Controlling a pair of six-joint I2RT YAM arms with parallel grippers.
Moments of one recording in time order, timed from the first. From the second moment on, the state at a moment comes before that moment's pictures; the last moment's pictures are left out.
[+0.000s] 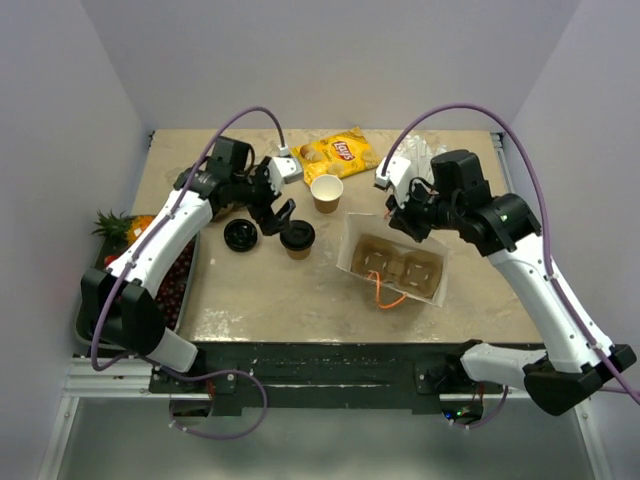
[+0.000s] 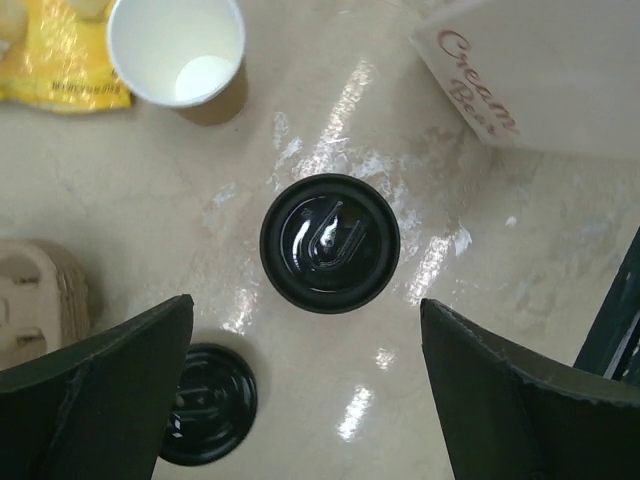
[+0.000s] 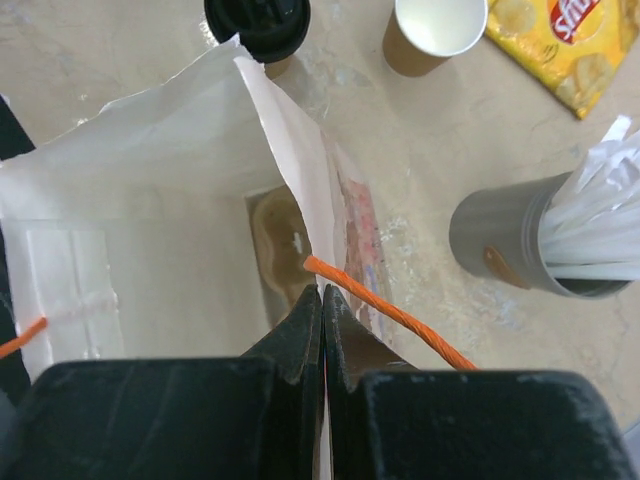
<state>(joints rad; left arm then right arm) -0.35 1.51 1.40 -0.71 0.51 0.46 0.53 1.18 1.51 -1.03 -0.23 -0.44</state>
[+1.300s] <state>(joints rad) -0.36 1.93 1.67 -1.06 0.71 1.24 0.48 1.25 1.50 -1.07 -0.41 -0.45</state>
